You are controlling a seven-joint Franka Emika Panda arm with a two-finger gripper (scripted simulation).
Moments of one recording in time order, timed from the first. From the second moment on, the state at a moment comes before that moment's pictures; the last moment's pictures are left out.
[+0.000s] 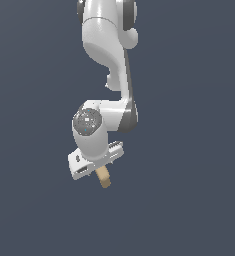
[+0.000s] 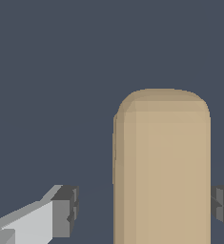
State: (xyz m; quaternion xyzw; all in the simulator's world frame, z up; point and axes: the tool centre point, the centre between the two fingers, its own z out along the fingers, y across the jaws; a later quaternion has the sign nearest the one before) arm 0.100 -0.069 0.095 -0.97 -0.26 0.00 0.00
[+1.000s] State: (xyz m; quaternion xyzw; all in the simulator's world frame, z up) arm 0.100 -0.067 0.096 -0.97 -0.25 0.00 0.00
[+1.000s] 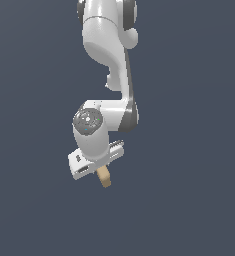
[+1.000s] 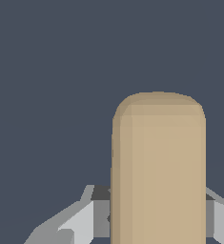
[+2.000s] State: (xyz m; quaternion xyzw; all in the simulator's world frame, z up) arm 0.037 0.040 0.173 -0.97 -0.26 0.00 0.00
